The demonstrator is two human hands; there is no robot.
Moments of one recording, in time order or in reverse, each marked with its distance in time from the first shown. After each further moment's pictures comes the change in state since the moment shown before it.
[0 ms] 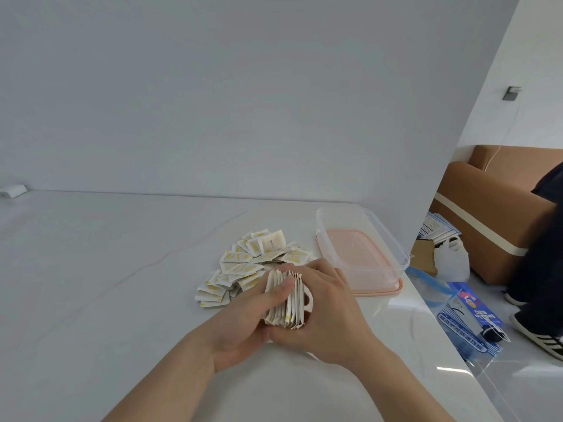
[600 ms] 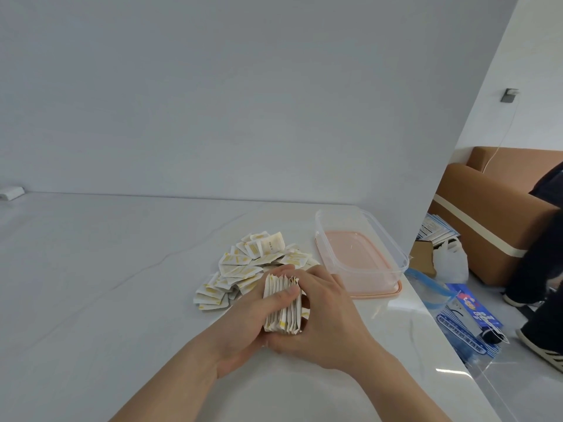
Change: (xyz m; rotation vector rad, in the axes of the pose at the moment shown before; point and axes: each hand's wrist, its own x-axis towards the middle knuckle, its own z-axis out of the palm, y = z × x) left_hand 0.002 -0.003 0.003 0.067 0.104 0.000; right_hand -0.002 0.000 0.001 -0.038 -0.091 0.045
